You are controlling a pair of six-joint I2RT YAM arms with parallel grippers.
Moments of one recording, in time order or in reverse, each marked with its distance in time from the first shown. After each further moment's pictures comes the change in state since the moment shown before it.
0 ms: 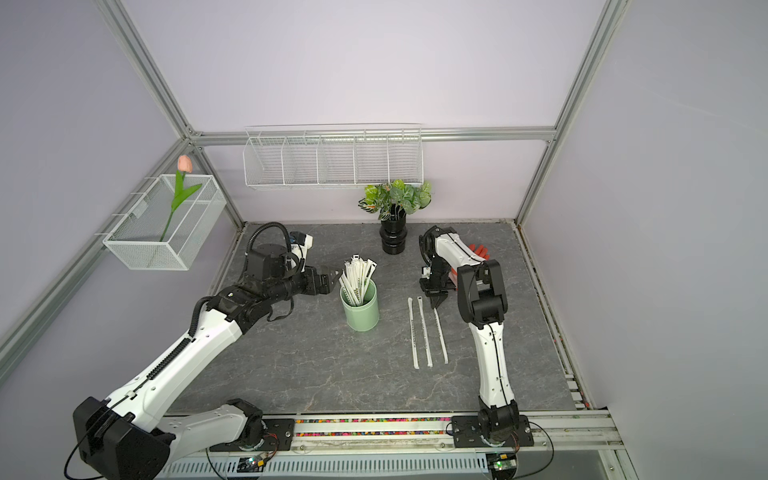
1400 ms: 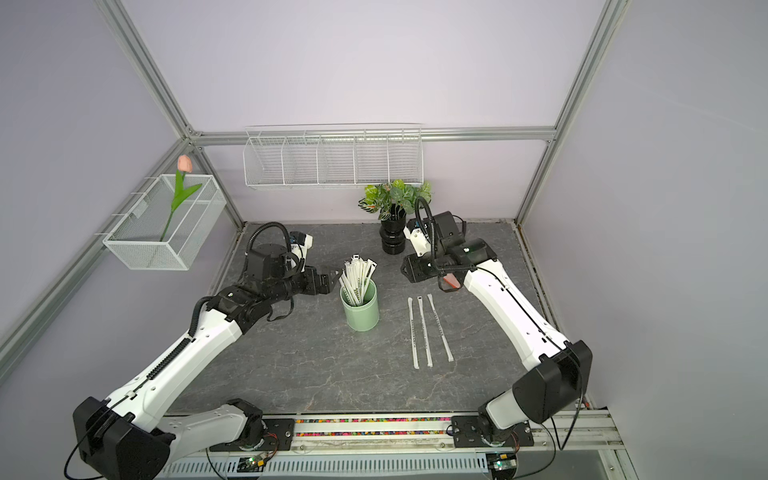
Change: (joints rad) left arm 0.000 0.000 0.000 0.001 -0.001 0.000; right arm 0.233 -0.872 -0.440 0.644 -0.065 0.112
